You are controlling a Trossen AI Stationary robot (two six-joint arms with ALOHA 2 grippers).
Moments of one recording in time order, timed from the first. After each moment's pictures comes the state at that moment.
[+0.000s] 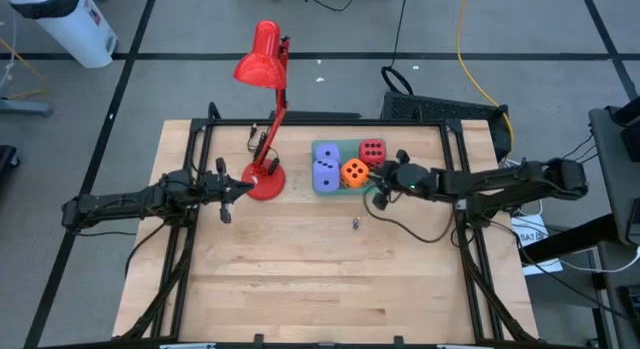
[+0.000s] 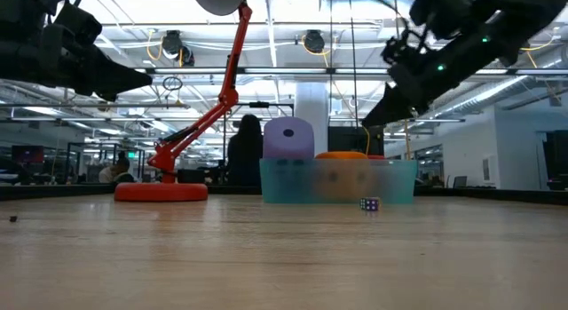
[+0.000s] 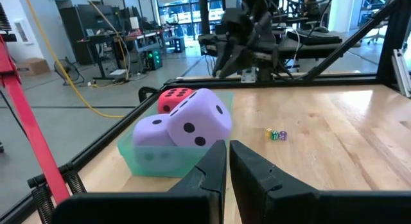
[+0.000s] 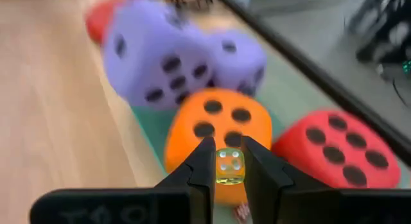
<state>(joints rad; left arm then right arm) 0.16 0.18 0.06 0.08 -0.01 0.10 -0.13 1.16 0.50 0.15 0.36 0.12</state>
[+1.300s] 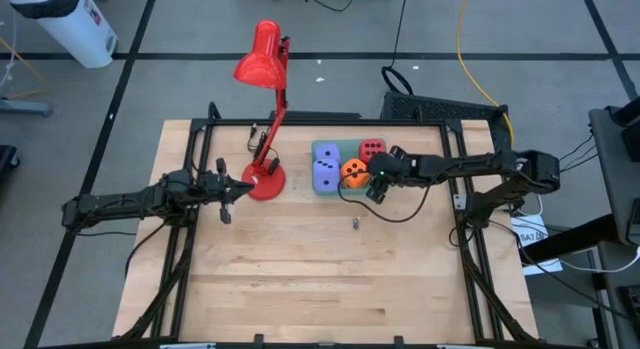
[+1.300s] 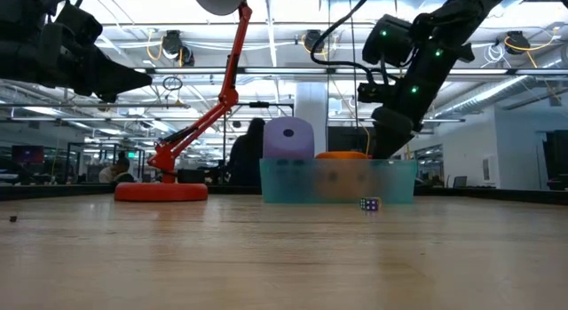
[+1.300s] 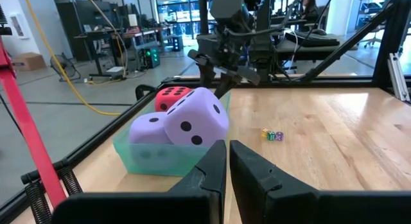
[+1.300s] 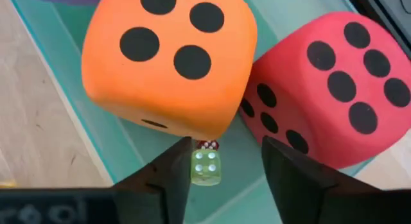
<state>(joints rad) 0.16 0.18 0.06 0.08 0.00 0.07 -0.26 1.42 0.76 -0.33 0.29 0.15</state>
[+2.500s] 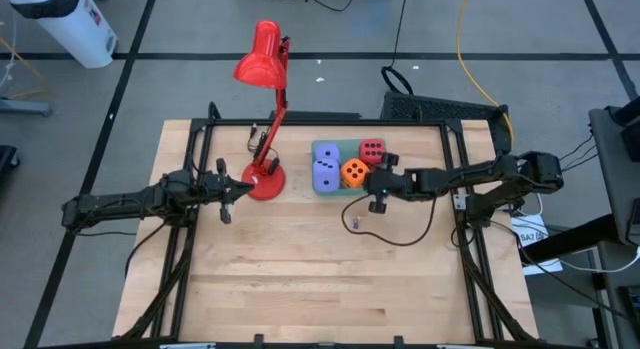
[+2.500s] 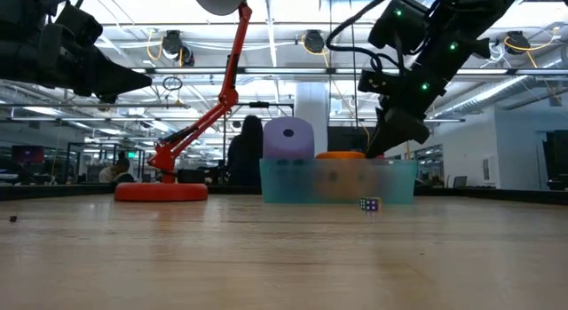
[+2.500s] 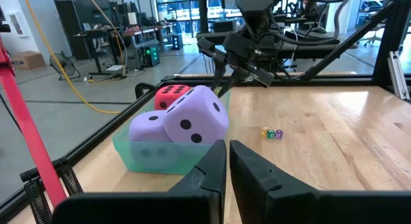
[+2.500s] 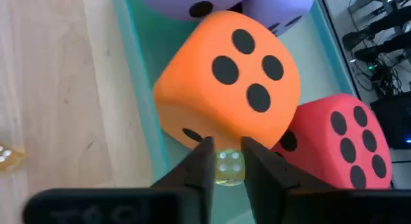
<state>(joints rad) 0.16 0.18 0.06 0.07 0.00 0.07 -0.10 1.40 0.71 -0.19 0.44 -0.12</state>
